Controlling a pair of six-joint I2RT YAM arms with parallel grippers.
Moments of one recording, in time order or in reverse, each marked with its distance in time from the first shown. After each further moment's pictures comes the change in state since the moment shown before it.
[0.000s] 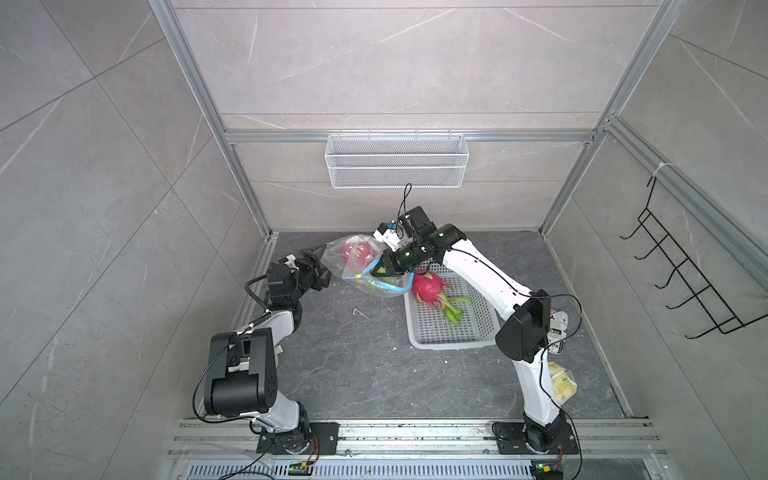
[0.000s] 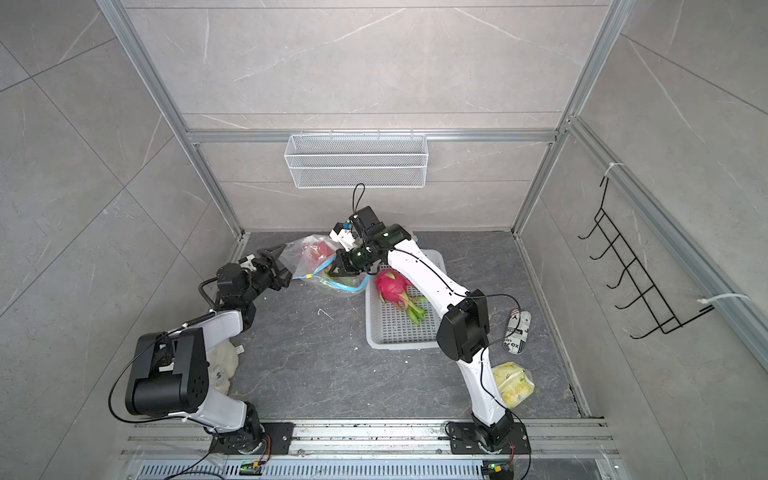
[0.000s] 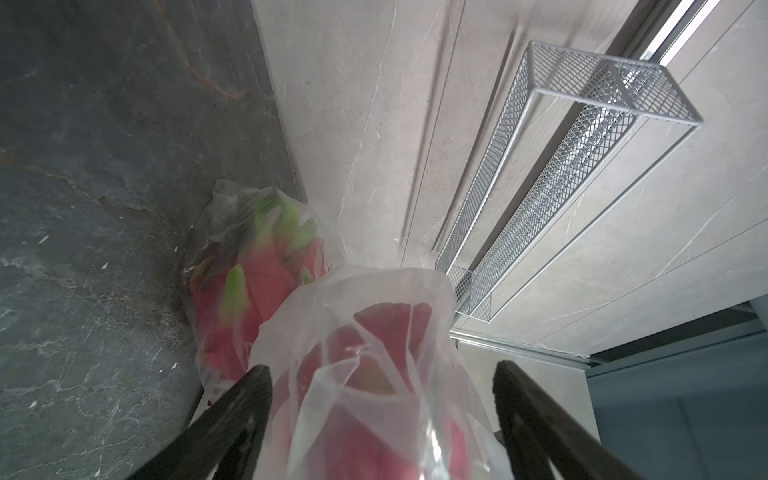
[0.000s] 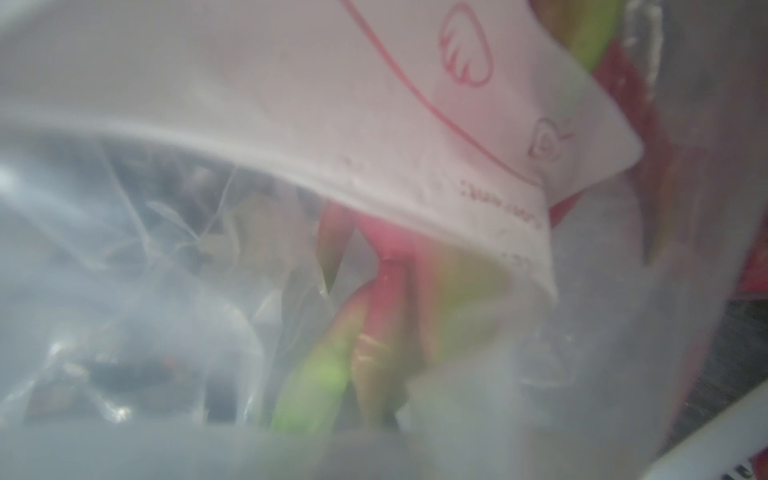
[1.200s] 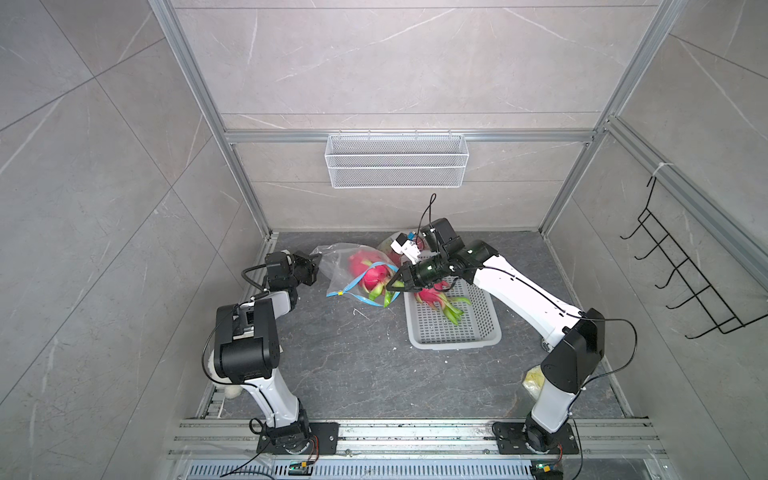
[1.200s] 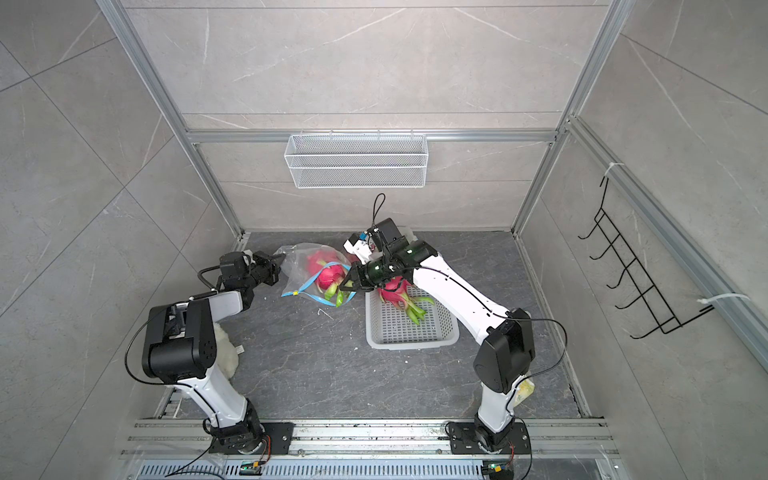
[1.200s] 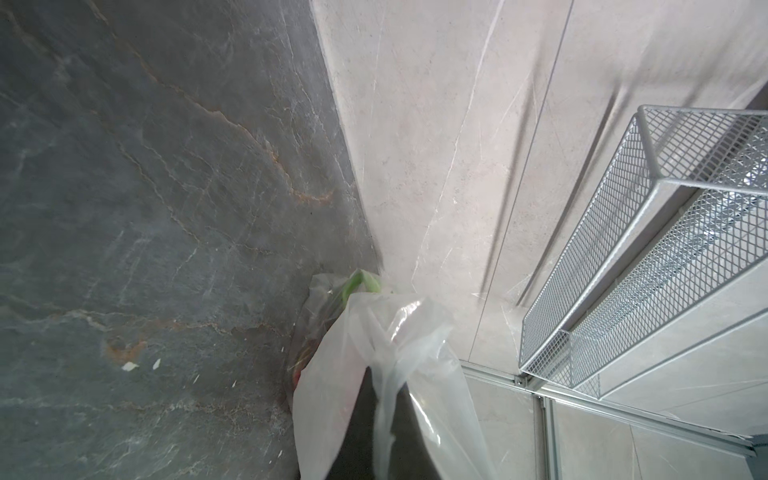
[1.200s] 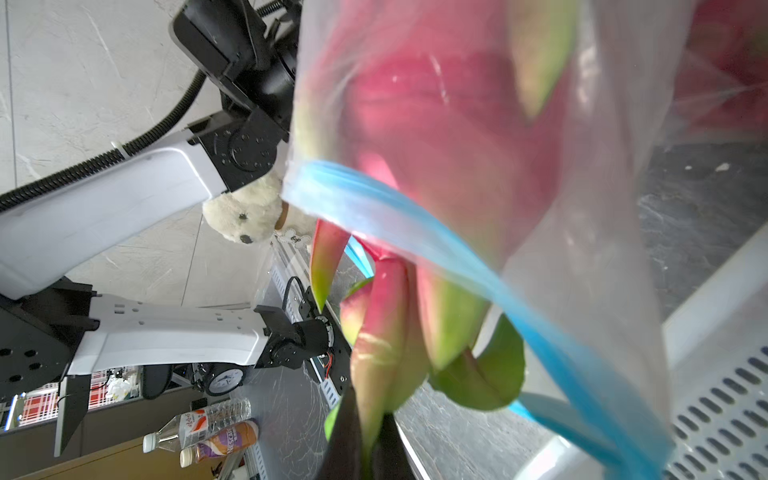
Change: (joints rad) left arm 0.066 0.236 0.227 -0.235 -0.053 0.290; right arm 0.000 -0.372 -0.466 0.143 -0.048 0.109
